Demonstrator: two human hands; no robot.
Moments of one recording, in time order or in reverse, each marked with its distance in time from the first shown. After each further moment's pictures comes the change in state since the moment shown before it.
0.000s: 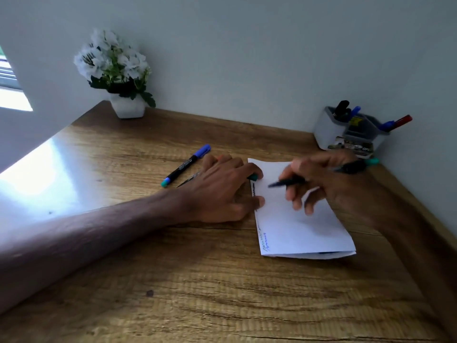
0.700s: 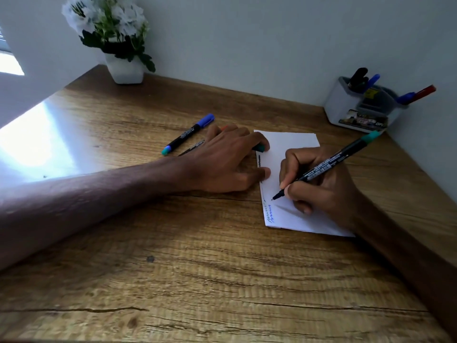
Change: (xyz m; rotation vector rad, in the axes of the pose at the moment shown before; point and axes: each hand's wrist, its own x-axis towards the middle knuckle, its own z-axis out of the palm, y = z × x) left_hand 0.006 -0.006 0.007 -0.020 0.012 0.016; right_hand -0.001 0.046 0.041 -0.017 -0.030 -0.346
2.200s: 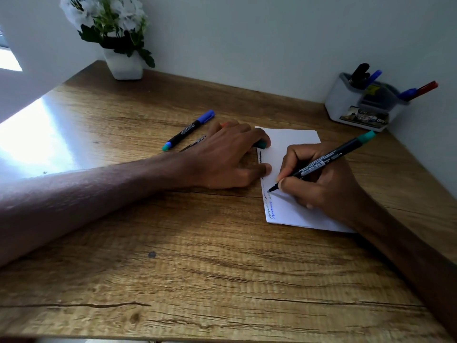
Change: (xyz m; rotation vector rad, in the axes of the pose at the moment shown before) left_hand 0.002 -0.001 0.000 0.003 -0.006 0.011; right_hand 0.001 -0.004 0.005 -0.228 0.081 0.004
